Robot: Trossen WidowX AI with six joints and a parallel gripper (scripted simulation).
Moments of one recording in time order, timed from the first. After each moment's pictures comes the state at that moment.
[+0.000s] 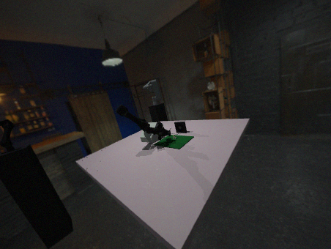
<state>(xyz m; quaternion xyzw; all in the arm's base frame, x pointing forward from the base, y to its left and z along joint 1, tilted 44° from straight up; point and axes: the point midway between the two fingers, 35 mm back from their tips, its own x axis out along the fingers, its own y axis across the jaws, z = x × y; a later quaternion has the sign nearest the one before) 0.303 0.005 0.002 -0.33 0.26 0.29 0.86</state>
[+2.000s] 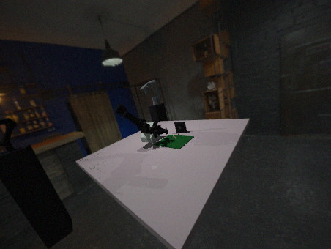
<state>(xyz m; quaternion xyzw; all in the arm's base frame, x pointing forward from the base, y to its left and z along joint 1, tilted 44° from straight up) 0.283 0.004 0.032 -0.39 0.13 0.29 0.86</state>
